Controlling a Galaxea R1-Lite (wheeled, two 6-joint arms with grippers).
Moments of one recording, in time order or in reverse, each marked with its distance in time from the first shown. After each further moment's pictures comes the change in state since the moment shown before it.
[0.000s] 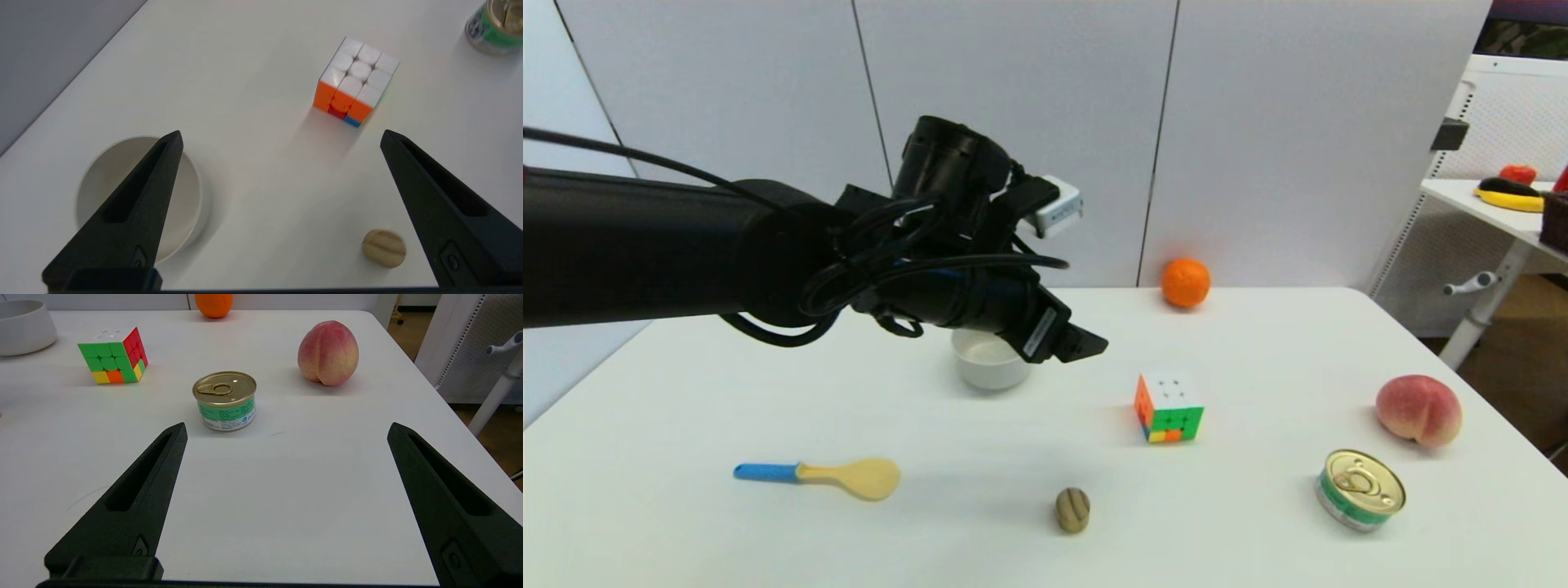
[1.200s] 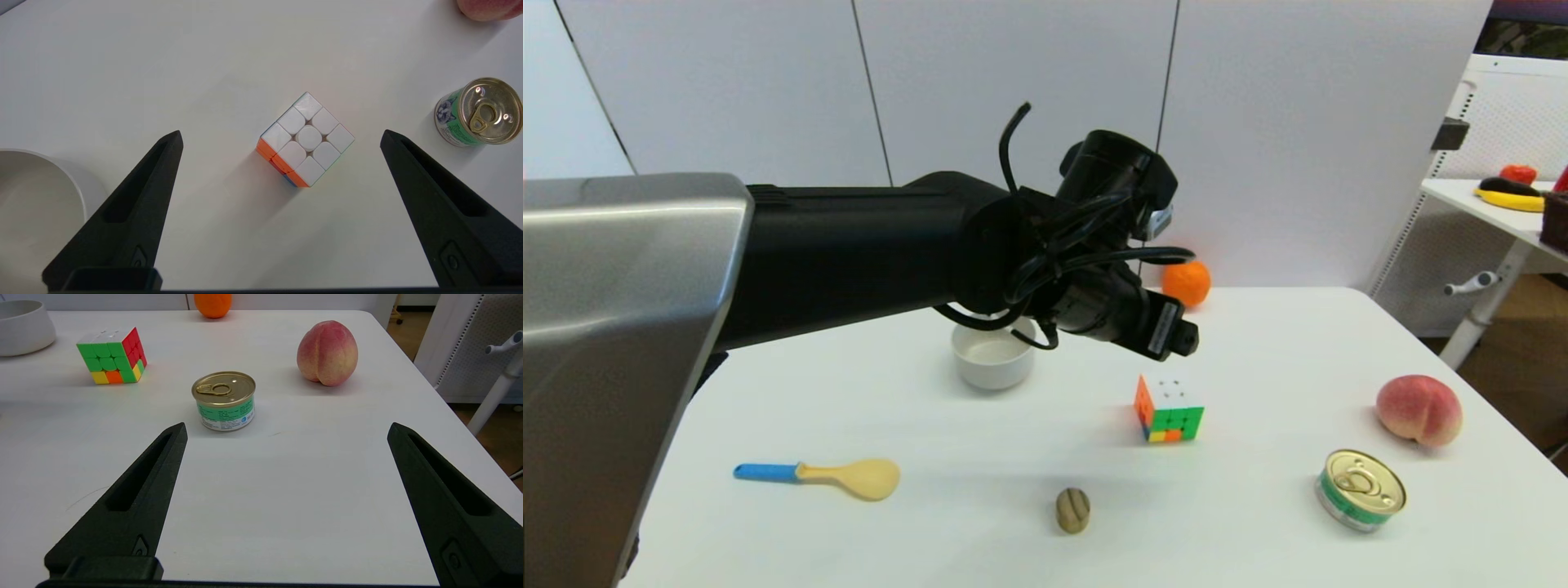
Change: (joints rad) left arm -0.159 0.271 -0.450 0.256 0.199 -0.325; right arm -0.001 0.000 0.000 0.000 0.000 0.000
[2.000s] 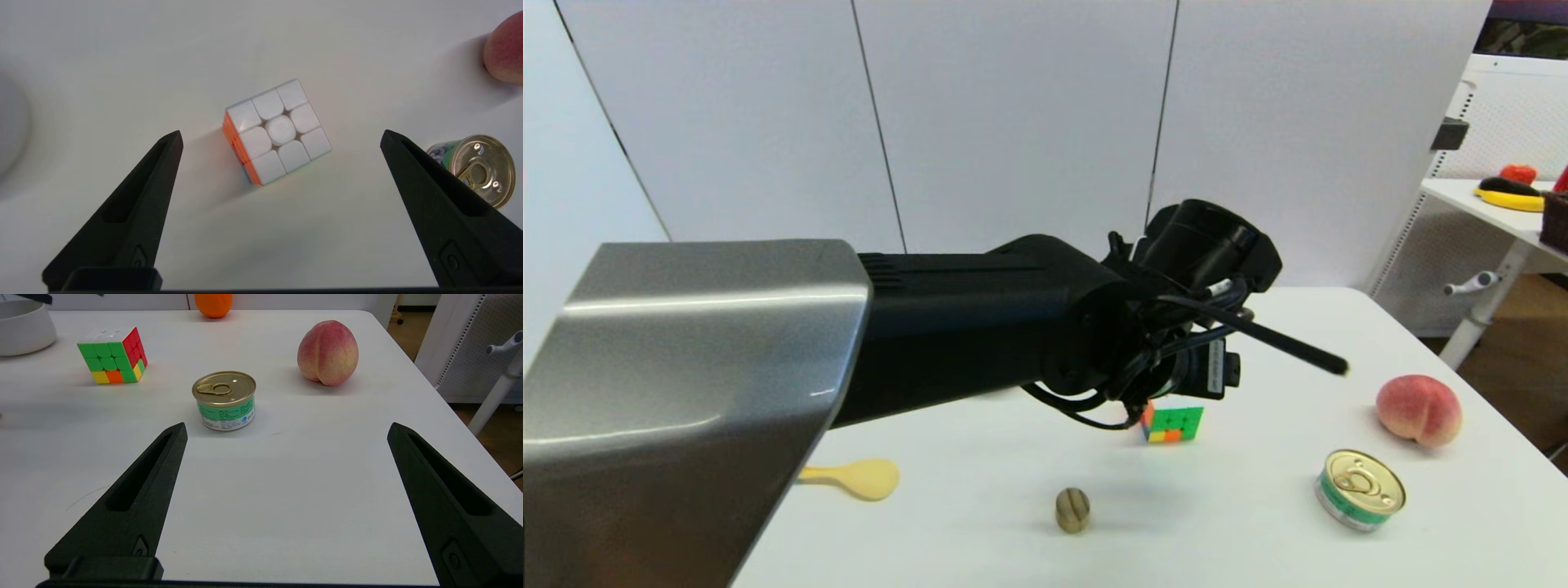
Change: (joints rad) left arm -0.131 0.078 -0.001 -0.006 0.269 -0.389; right arm 0.001 0.000 0.000 0.000 0.000 0.001
